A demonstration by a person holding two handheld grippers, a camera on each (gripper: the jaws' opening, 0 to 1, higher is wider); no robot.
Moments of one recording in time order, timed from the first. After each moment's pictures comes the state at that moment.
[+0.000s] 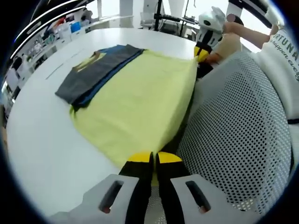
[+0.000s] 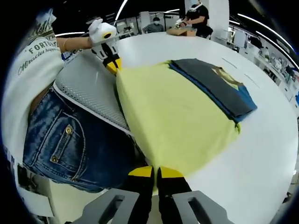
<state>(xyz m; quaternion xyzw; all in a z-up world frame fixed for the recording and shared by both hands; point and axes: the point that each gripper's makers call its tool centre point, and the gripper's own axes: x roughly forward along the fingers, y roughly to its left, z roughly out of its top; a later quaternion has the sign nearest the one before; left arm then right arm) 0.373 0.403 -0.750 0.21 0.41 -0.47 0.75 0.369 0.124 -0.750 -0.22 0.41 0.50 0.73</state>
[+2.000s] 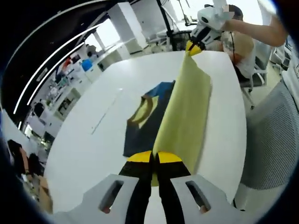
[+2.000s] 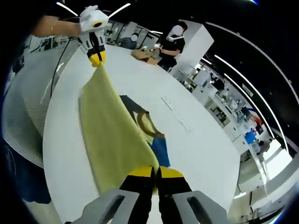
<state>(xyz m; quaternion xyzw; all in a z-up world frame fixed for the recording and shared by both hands) 0.566 0.401 -0.644 0.34 0.25 -0.42 0.80 0.579 0.121 -0.653 -0.36 0.21 0.33 0.85</state>
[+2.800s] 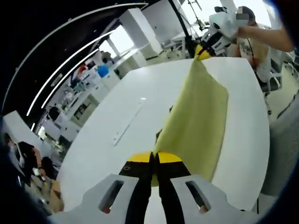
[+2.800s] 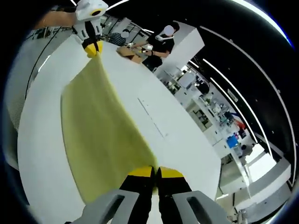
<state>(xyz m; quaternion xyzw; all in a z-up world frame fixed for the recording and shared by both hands) 0.635 0.394 -0.613 0.35 0.20 -0.36 0.84 0.645 0.115 -0.630 -0.40 0.18 0.26 0.86</state>
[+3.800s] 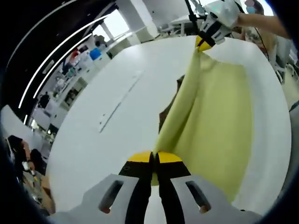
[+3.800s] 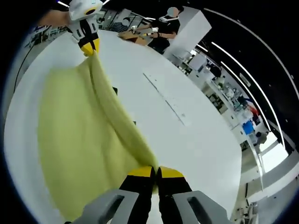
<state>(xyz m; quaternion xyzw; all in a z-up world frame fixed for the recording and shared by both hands) 0.710 0.401 -0.724 0.36 0.29 -0.37 0.81 0.717 0.117 -0.735 -0.38 0.27 0.29 0.84</state>
